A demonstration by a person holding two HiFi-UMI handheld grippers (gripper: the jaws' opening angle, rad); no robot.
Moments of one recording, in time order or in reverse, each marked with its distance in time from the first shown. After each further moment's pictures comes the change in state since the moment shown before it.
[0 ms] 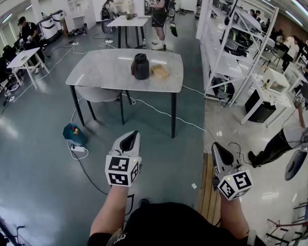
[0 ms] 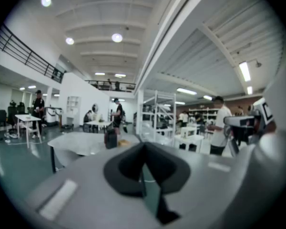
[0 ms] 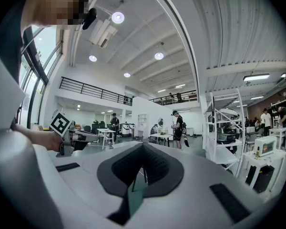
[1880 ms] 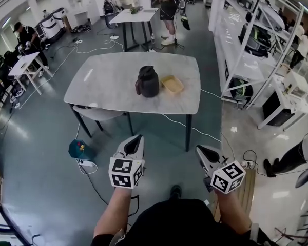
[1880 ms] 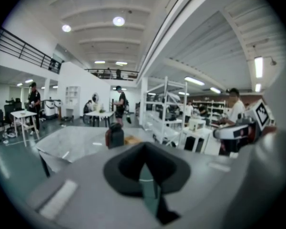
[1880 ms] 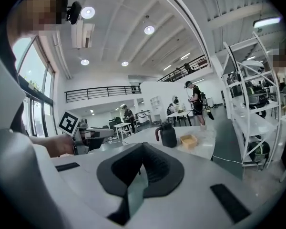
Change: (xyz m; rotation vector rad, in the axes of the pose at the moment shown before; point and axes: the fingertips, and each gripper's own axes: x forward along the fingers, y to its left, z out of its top) left arm 0.225 0.136 0.005 -0.013 0.139 0.003; right arm 0.295 -0.048 -0.069 0.239 0.200 0.257
